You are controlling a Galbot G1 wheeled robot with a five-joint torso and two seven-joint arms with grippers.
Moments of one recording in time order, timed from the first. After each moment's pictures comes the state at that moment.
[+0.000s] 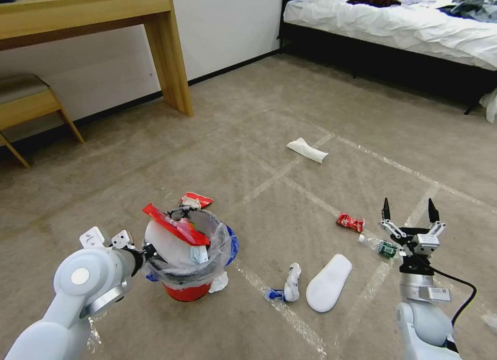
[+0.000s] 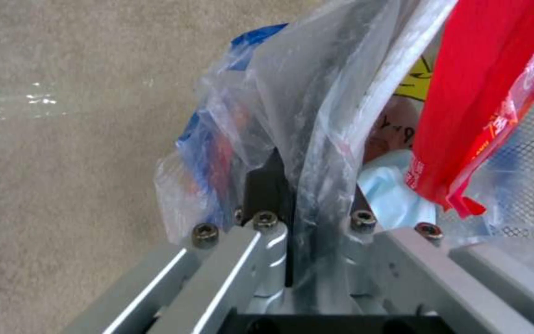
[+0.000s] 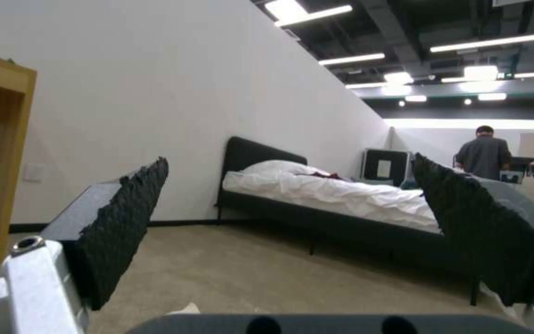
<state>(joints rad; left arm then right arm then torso) 1.22 -1.02 -0.53 -2.17 -1.76 0.60 -1.25 -1.30 1.38 0.84 1.59 0.18 0.71 -0.14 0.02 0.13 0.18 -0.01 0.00</state>
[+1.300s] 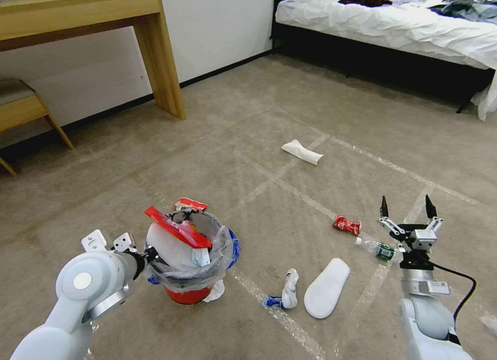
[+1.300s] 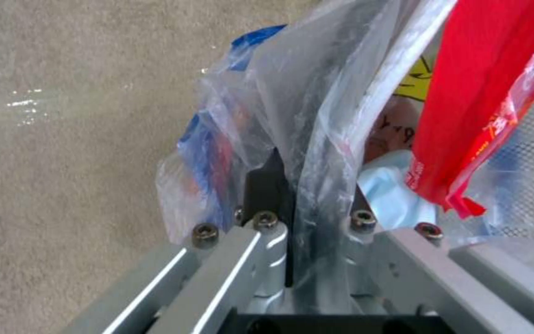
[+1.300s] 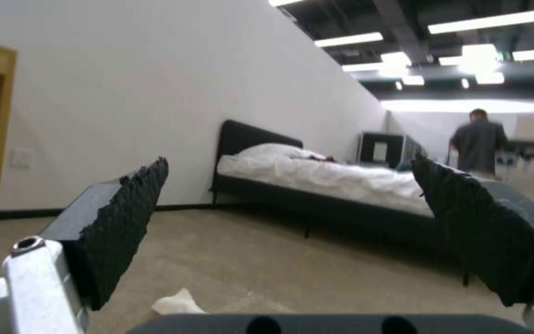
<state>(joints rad) 1.24 -1.03 -0.53 -2.19 -1.74 0.60 -1.25 -1.29 1.26 0.74 1.60 0.25 0.61 -0.04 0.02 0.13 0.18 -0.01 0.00</state>
